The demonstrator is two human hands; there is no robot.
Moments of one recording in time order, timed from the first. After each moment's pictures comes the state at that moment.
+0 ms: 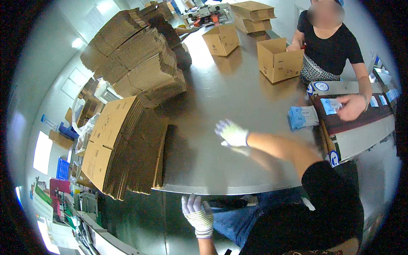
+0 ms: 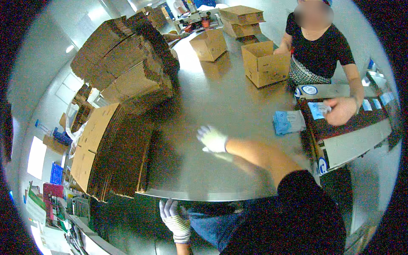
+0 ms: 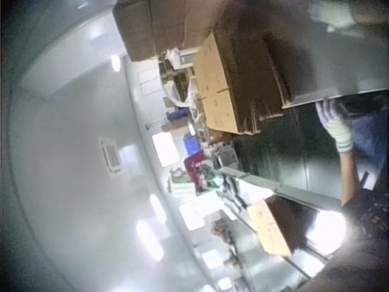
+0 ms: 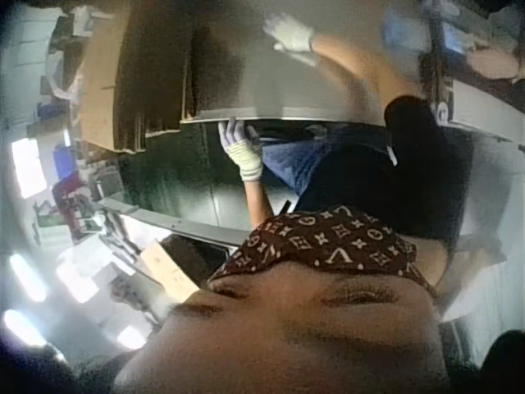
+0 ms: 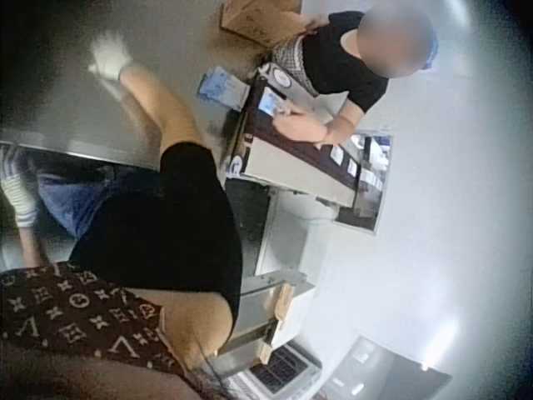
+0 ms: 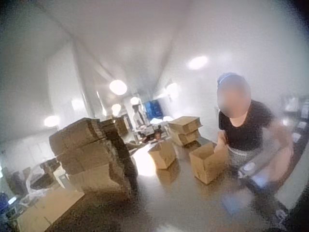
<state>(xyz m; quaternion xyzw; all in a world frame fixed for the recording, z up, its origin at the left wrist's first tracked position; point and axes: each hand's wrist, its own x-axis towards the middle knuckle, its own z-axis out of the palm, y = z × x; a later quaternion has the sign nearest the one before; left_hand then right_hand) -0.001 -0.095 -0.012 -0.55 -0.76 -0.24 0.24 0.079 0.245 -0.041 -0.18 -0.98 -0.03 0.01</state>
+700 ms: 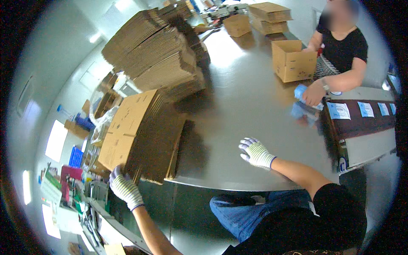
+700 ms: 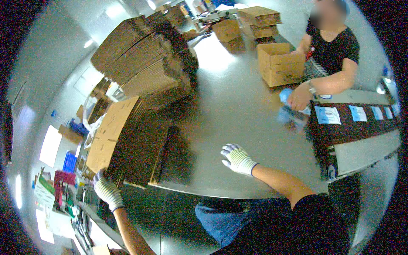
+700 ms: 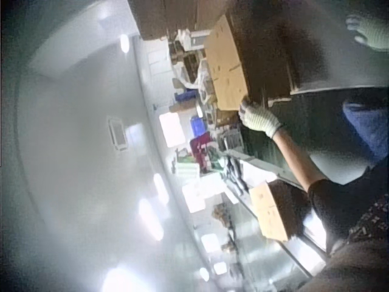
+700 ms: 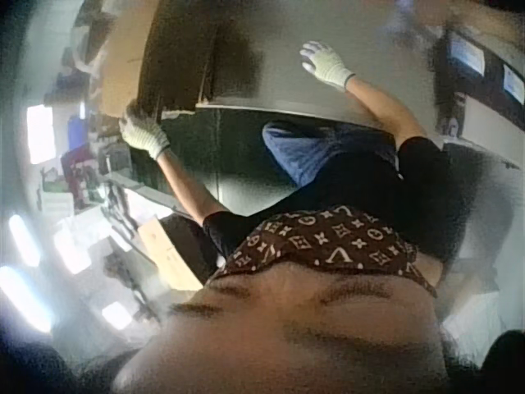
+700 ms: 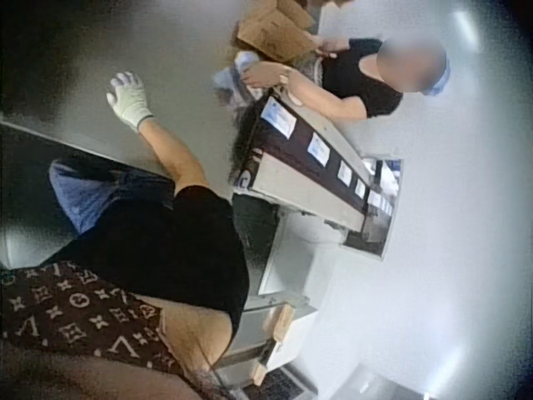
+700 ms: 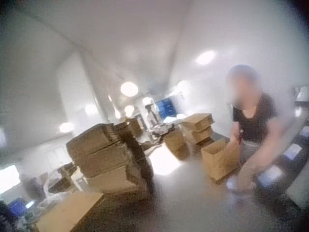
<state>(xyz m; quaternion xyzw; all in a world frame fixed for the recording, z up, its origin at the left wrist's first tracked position) -0.187 -0.111 0.163 -0.32 -0.85 -0.09 0.41 0.129 0.181 -0.089 -0.24 -0.95 0.13 0.16</state>
